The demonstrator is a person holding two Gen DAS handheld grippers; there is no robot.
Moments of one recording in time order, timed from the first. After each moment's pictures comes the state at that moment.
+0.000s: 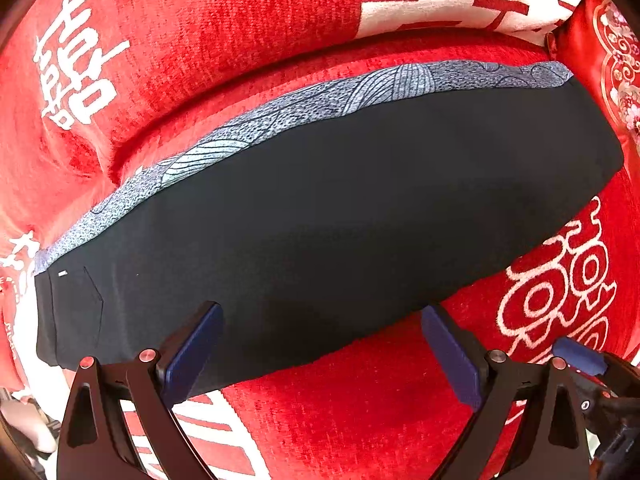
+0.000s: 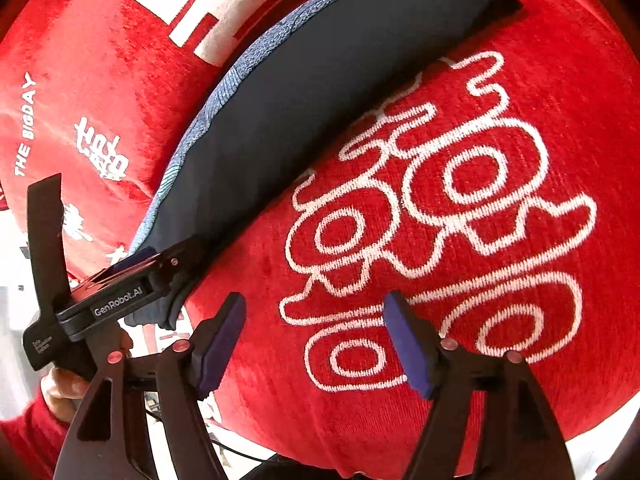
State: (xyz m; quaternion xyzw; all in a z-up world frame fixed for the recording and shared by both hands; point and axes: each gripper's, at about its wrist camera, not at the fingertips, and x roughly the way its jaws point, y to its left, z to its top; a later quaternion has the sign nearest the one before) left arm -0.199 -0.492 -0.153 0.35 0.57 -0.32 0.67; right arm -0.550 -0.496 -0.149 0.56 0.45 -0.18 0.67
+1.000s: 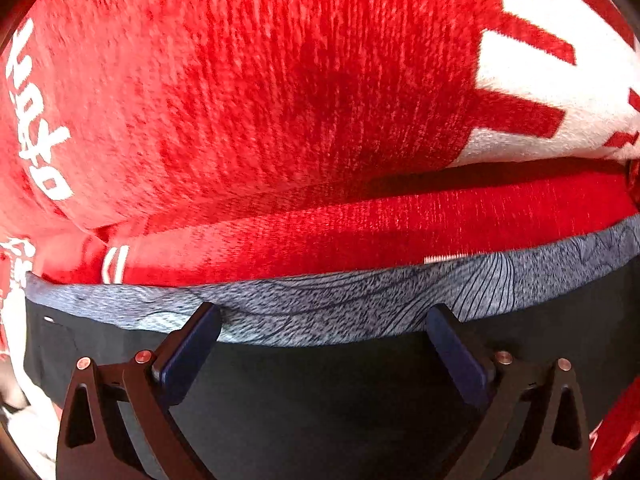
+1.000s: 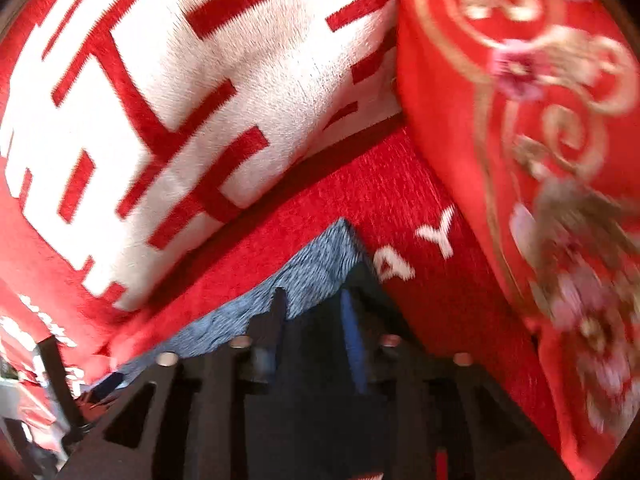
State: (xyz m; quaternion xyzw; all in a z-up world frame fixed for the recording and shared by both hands) left arm -0.114 -0.579 -0.178 0.29 0.57 -0.26 0.73; right arm -0.509 -0.706 -0.133 0.48 0.41 -0.33 0.70
